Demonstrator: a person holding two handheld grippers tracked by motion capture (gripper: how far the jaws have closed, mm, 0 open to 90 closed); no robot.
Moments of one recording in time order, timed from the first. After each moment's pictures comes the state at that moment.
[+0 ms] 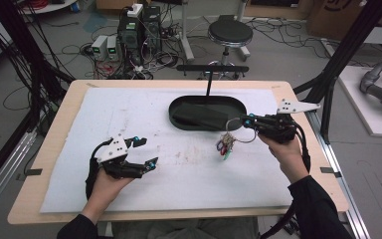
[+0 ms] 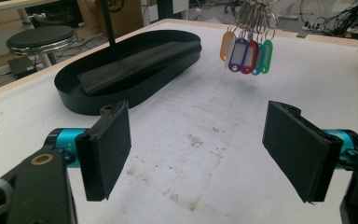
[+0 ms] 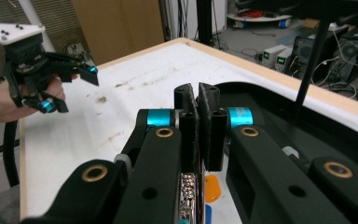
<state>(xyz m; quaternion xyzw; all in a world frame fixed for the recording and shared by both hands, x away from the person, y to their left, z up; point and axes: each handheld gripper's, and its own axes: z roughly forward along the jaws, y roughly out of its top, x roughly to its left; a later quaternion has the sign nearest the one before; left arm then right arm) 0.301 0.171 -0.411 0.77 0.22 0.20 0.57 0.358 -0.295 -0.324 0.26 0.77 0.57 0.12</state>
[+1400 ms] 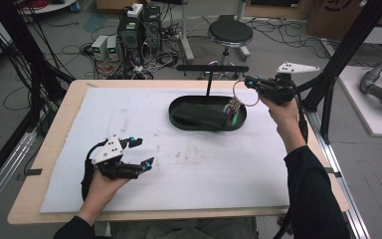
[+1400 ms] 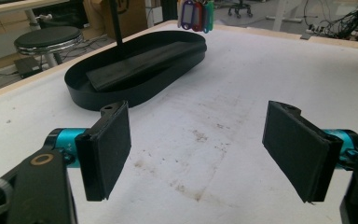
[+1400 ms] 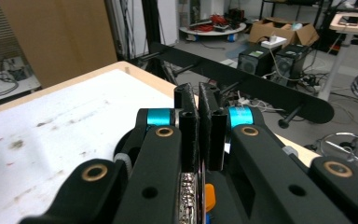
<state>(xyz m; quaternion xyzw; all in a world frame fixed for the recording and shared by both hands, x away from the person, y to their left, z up) 0.298 0.180 -0.412 0.77 0.22 0.20 0.57 0.445 -0.299 -0.284 0.31 0.75 0.56 0.20</state>
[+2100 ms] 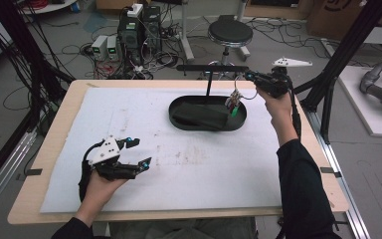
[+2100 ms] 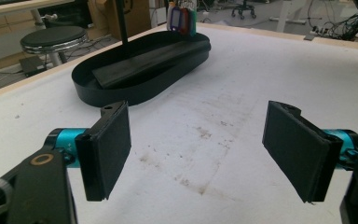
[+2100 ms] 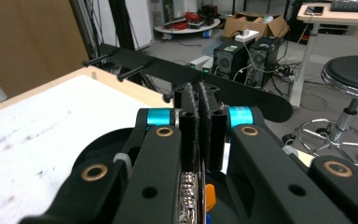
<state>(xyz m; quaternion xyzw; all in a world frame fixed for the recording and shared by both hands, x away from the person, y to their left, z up) 0.295 0.187 -0.413 0.76 0.23 0.21 0.57 0.483 -0.302 -0.297 0.36 0.72 0.55 0.22</state>
